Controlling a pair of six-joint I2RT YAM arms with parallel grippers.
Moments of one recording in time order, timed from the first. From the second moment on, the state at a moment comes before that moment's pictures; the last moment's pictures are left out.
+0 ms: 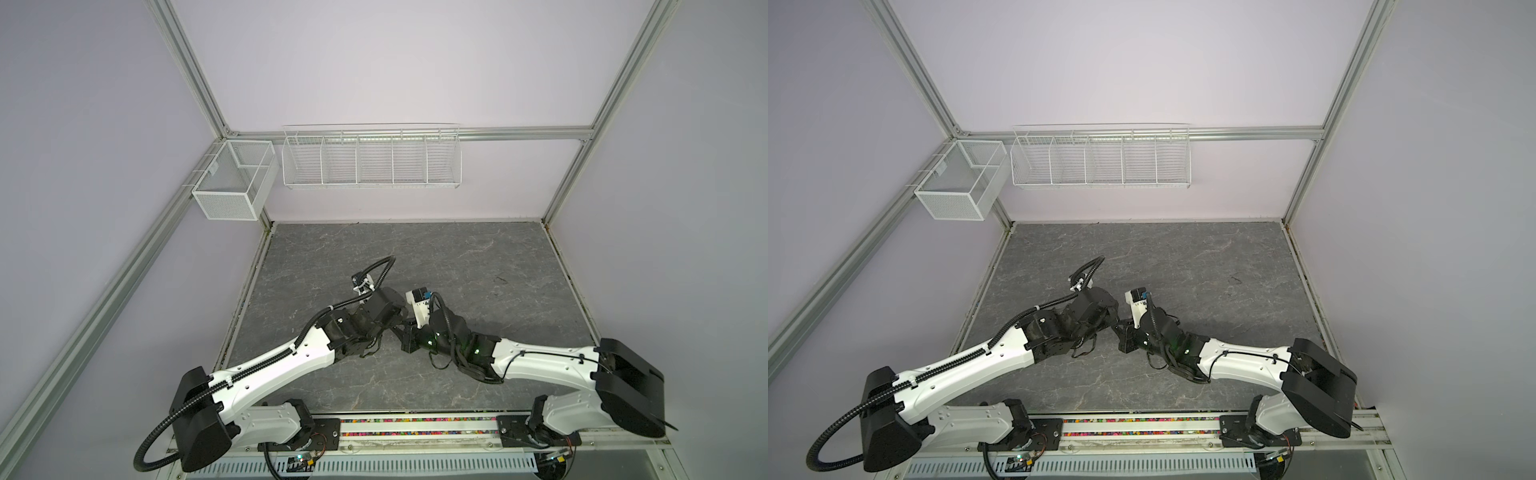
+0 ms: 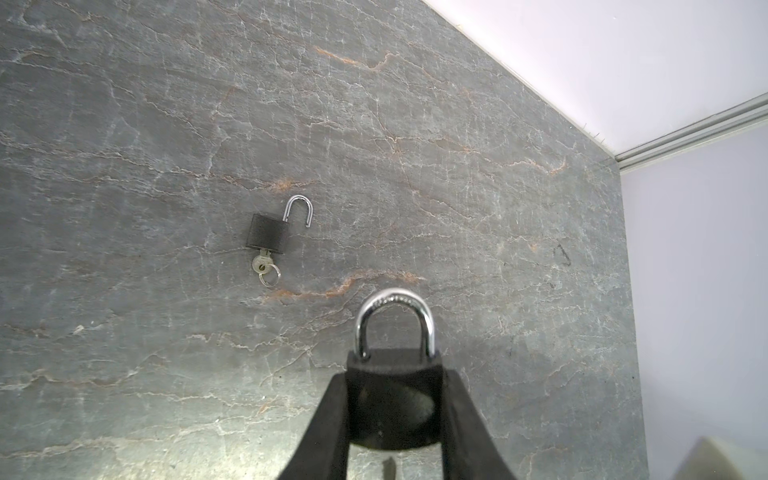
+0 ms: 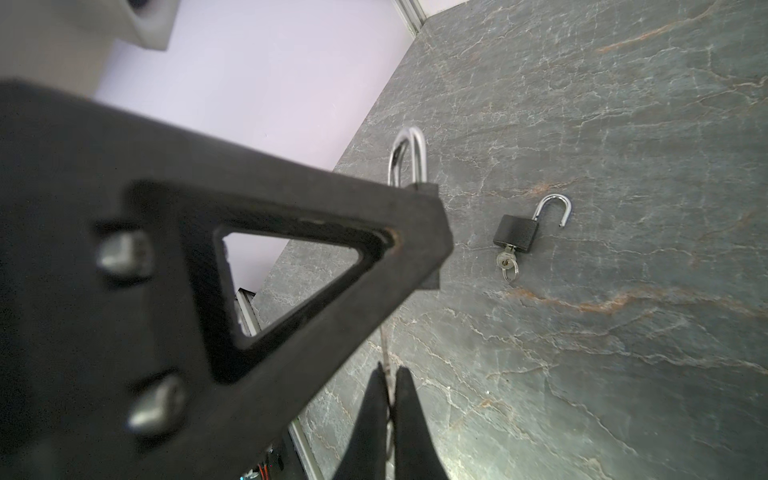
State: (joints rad) left arm -1.00 1.22 0.99 -0.58 -0.44 -1.14; right arm 1.08 1.40 0.71 0.33 0.03 0.73
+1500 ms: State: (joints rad) left arm -0.99 1.19 0.98 -0.56 -0.43 -1.12; right arm 1.08 1.39 0.73 0.25 0.05 0.70
